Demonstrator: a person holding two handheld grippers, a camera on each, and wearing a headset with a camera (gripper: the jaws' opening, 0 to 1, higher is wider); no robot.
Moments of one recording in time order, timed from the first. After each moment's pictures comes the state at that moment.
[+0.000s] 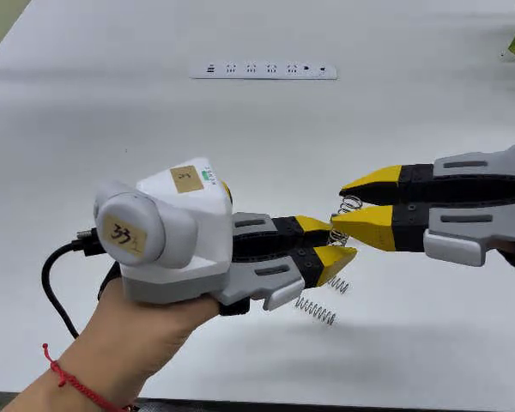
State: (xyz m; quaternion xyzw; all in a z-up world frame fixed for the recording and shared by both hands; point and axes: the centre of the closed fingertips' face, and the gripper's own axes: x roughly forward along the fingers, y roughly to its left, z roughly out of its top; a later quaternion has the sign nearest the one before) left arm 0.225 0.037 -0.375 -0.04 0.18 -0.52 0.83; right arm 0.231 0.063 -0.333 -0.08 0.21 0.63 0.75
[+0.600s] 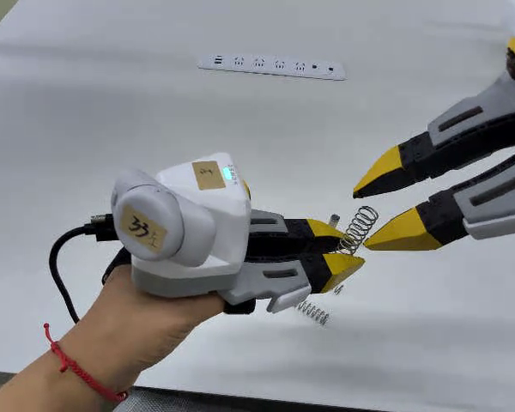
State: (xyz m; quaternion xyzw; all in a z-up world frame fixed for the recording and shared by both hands) left arm 0.220 0.029 -0.376 -0.01 0.17 -0.54 0.83; right arm 0.216 0.057 -0.339 -0.32 0.27 0.74 0.52
